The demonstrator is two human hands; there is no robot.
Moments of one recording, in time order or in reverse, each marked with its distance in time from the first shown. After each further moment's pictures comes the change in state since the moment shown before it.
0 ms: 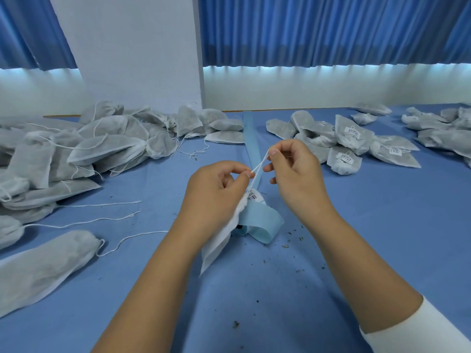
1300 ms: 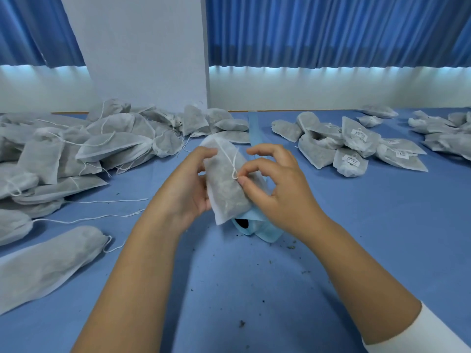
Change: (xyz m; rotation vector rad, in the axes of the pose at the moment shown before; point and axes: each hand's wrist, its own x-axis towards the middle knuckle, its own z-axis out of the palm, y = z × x) left_hand 0.012 0.000 -0.040 -0.645 -0.090 -0.501; right_hand -0.018 0.005 0.011 -0.336 -0.257 -0.390
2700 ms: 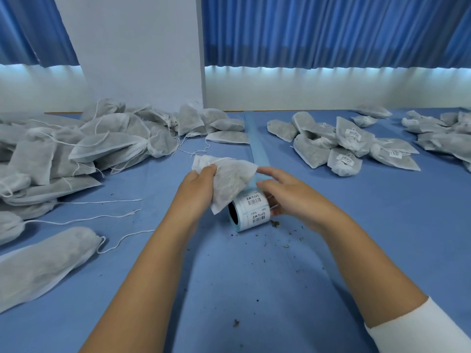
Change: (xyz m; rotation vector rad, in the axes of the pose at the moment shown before) left_hand 0.032 -0.034 0.003 0.425 0.282 0.055; right_hand 0.007 0.030 -0.018 0.390 -0.346 0.708
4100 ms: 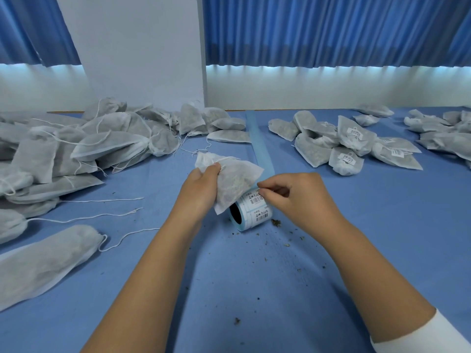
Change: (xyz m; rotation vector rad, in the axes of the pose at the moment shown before) left_hand -0.003 0.001 0.004 -0.042 0.014 0.039; right_hand -0.015 0.012 -0.001 -0.492 0.341 -0.454
